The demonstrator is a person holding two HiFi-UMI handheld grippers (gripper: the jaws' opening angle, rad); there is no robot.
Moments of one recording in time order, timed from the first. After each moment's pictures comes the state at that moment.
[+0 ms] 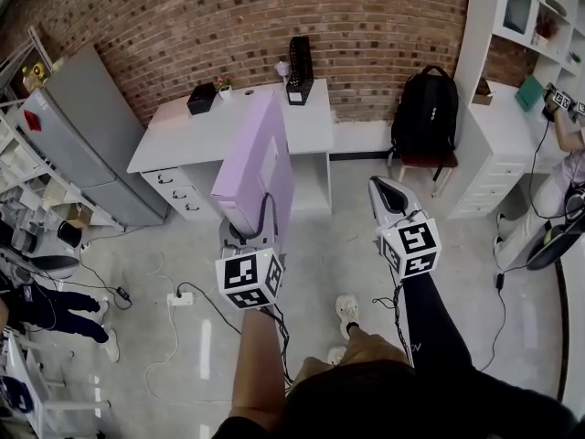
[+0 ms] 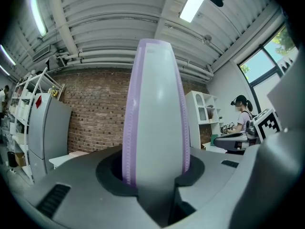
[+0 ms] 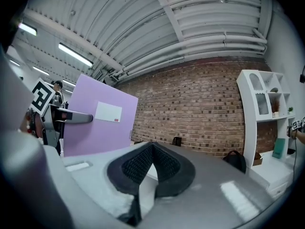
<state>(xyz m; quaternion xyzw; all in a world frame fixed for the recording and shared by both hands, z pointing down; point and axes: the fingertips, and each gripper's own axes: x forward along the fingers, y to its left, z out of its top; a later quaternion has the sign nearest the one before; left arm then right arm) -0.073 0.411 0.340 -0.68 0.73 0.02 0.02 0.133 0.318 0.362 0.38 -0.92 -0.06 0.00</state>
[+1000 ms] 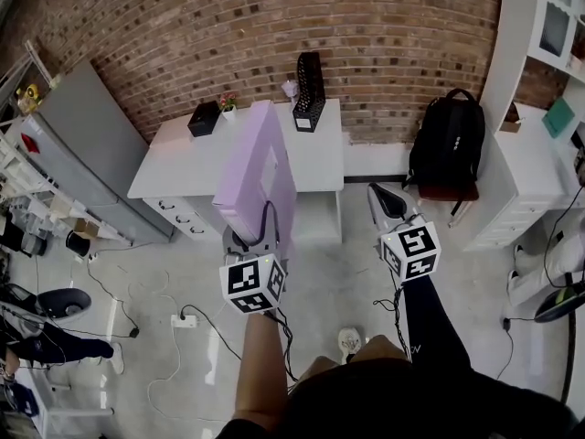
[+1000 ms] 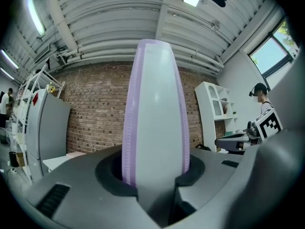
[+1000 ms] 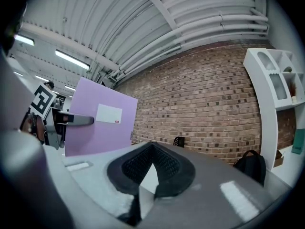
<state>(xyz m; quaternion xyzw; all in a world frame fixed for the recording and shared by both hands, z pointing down) -0.108 0.218 0.344 -0.65 0.76 0.01 0.01 0.092 0.111 0.369 0.34 -0.94 -0.04 -0.01</state>
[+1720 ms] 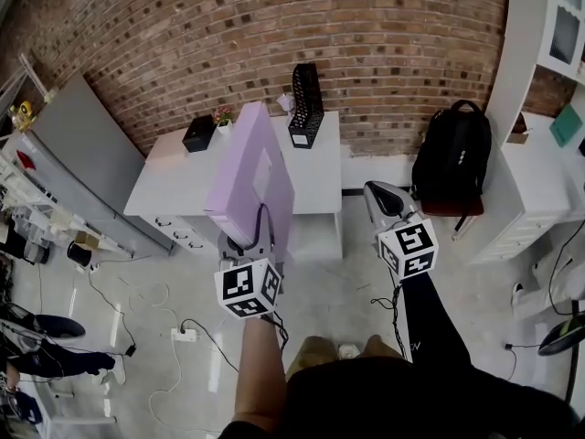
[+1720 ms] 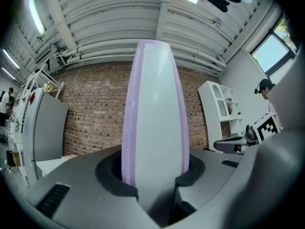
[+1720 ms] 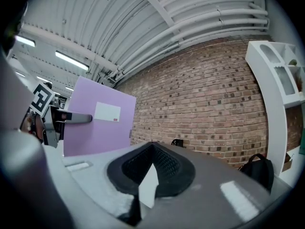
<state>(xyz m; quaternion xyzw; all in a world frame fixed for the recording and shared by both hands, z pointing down) -0.115 0.135 0.336 -0.64 0.77 0.03 0.02 0.083 0.016 0.367 0.33 -0.94 -0.04 -0.02</state>
